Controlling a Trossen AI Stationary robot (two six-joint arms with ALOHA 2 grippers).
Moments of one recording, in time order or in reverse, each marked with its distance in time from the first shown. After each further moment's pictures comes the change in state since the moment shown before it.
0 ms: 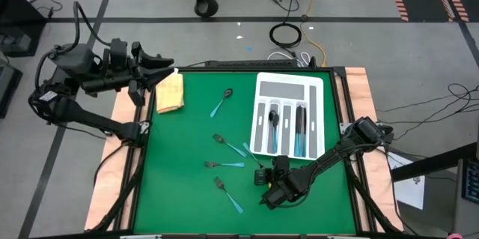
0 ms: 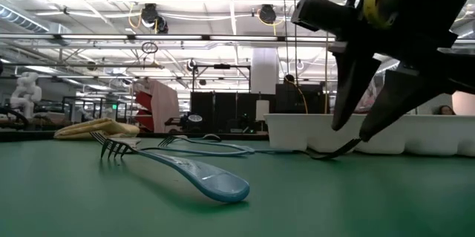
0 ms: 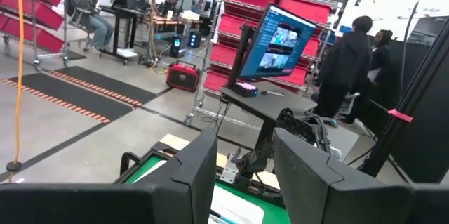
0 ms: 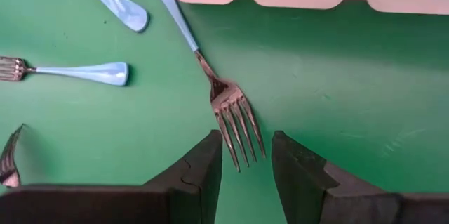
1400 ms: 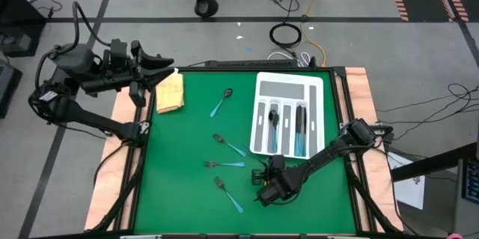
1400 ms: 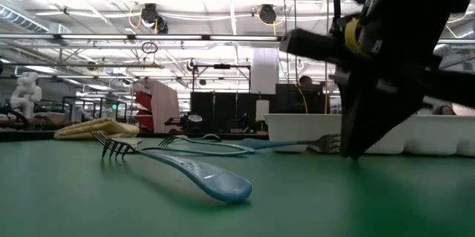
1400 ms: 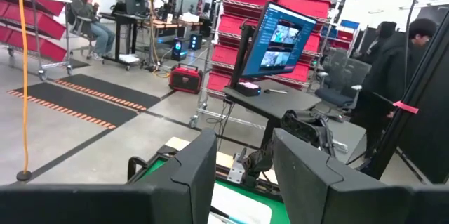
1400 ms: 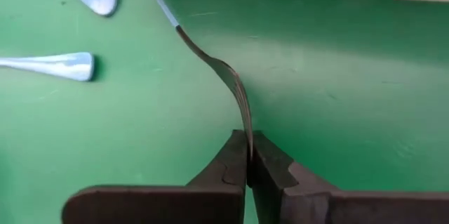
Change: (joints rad) left arm 0.000 0.000 0.000 0.000 -0.001 0.052; right arm -0.047 0.061 0.034 -0.020 -0.079 -0.047
